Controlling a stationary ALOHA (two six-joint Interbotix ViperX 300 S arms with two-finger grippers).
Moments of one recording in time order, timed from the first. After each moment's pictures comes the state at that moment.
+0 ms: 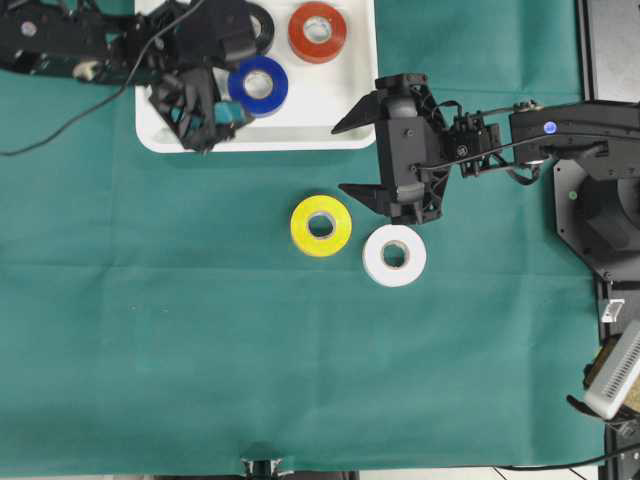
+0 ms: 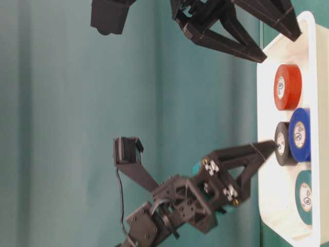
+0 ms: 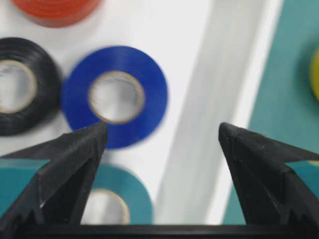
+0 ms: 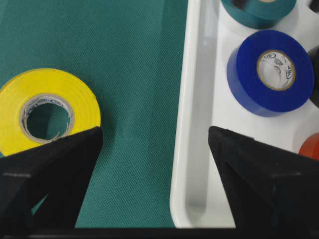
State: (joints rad) left arm 0.23 0.04 0.56 -0.02 0.24 -0.06; right arm -0.07 -0.19 0.88 -0.41 0.02 0.26
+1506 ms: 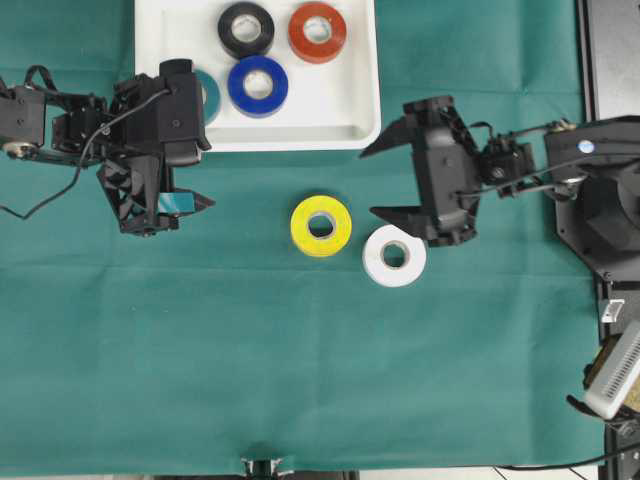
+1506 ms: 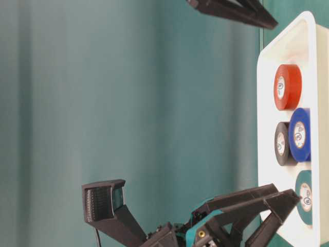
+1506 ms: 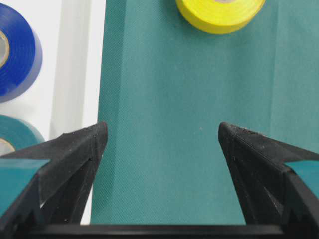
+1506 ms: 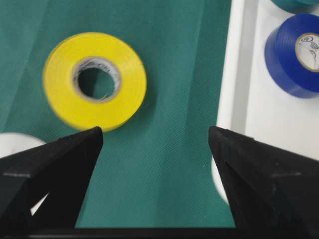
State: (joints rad) left arm 0.03 -0.12 0.70 -0.02 0.23 -0.06; right arm 0.00 -0.32 1.00 -0.41 0.02 0.26
